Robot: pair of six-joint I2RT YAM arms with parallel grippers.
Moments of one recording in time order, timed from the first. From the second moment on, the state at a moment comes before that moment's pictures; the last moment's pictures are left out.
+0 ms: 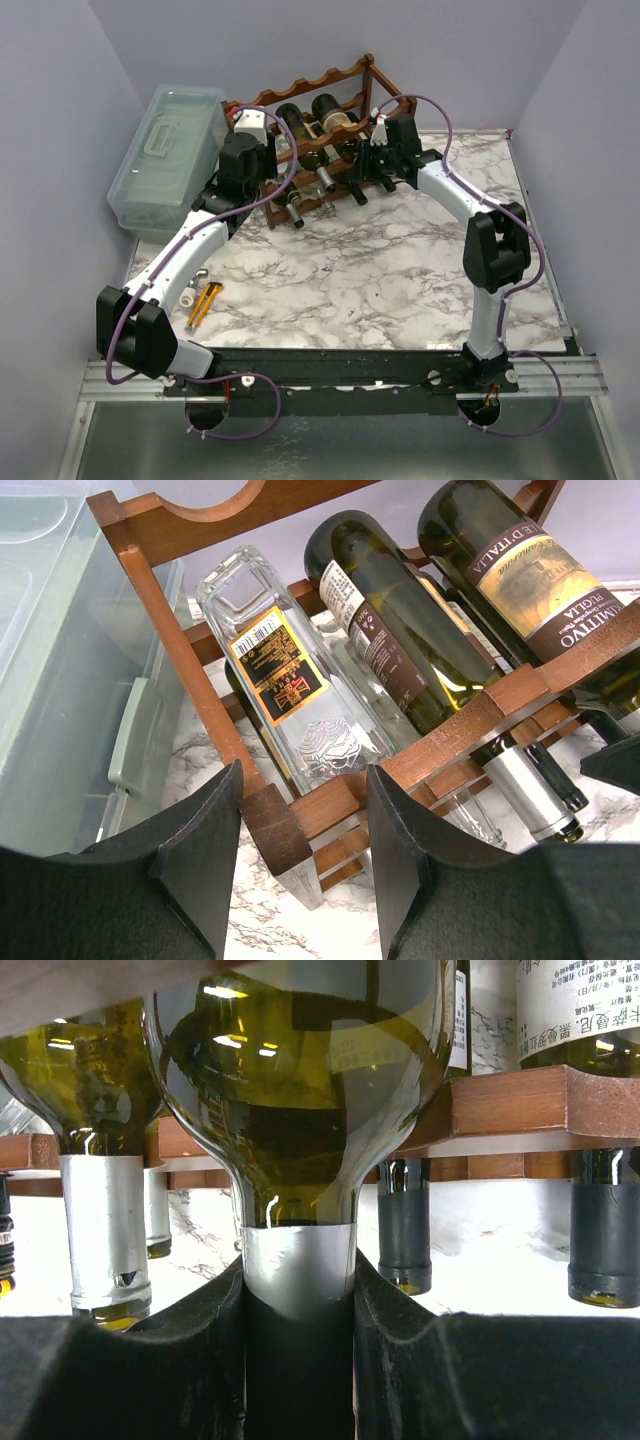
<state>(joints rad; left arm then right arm) -0.40 1.40 1.22 -0.07 -0.29 -0.09 0.38 2.02 1.69 -0.33 -0.31 0.23</state>
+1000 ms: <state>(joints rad) -0.41 1.40 1.22 -0.13 -0.28 -0.09 0.40 1.90 1.46 -0.08 -0.32 0.29</state>
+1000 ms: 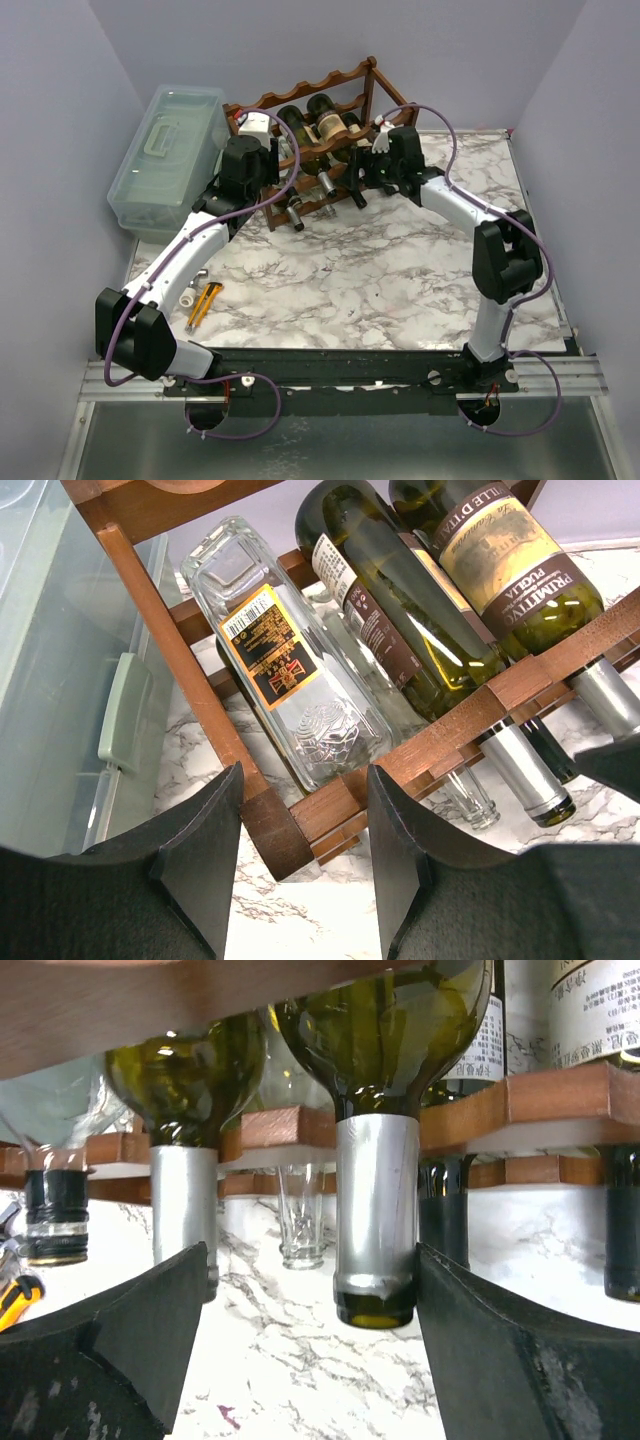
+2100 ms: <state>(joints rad) -0.41 1.39 1.22 -0.13 -0.28 -0.09 0.40 1.84 1.40 -0.04 -0.20 0.32</state>
